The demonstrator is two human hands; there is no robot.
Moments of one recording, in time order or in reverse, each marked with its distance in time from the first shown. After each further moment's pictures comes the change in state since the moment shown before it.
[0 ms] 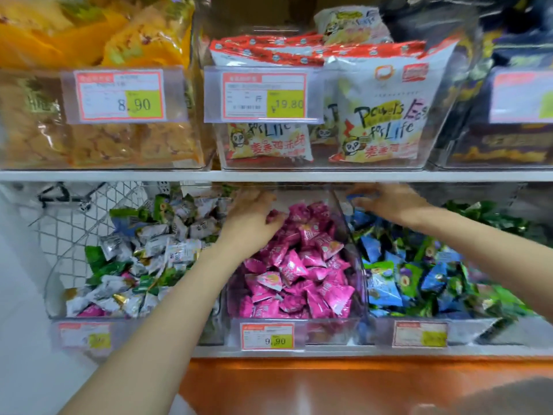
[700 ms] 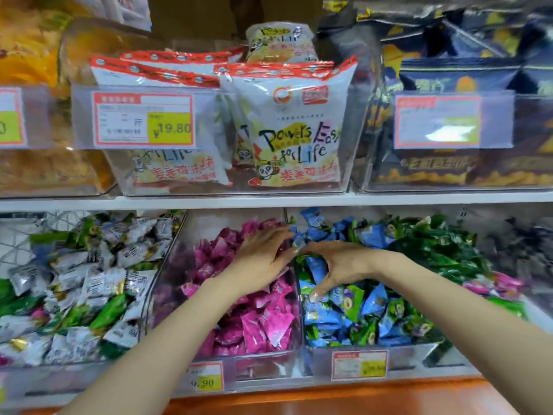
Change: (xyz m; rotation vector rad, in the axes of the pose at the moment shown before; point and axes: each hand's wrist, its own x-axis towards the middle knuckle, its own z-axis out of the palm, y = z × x) left_hand 0.023 0.065 0.077 -0.121 -0.234 0.205; right_hand -0.006 0.057 0.025 -0.258 -0.584 -0.090
